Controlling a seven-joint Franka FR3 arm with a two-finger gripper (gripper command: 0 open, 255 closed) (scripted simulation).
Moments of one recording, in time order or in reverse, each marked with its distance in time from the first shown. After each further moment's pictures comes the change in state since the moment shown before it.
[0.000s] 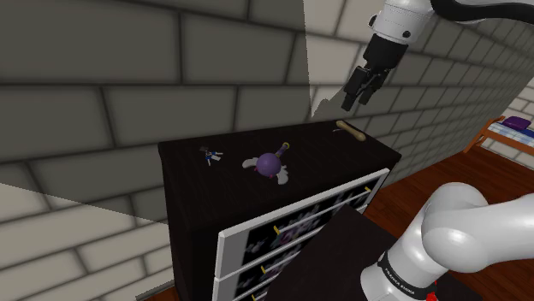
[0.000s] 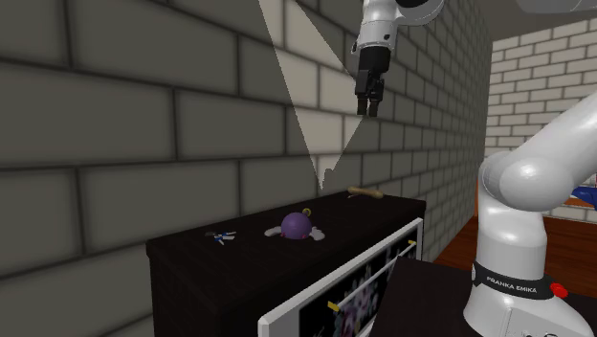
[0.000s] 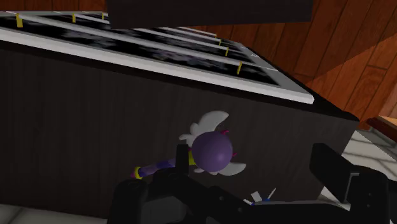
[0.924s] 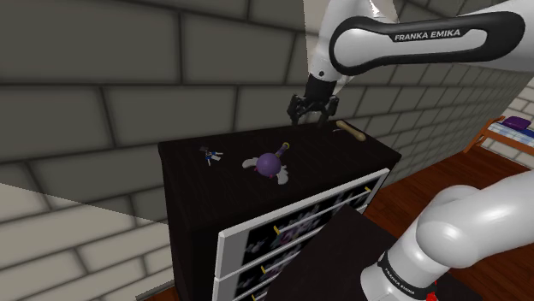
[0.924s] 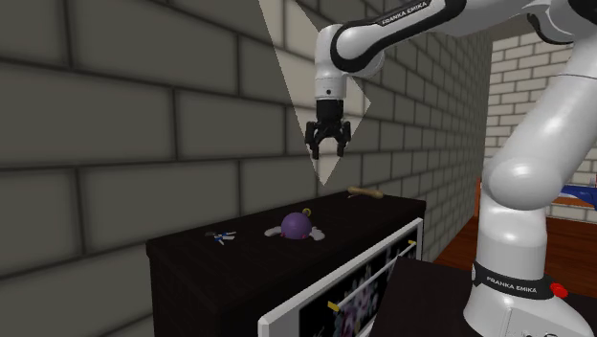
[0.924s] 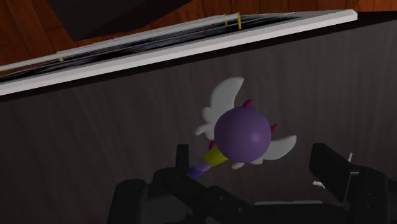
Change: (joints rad) arm -0.132 0.346 0.132 -0.045 0.008 0.340 0.418
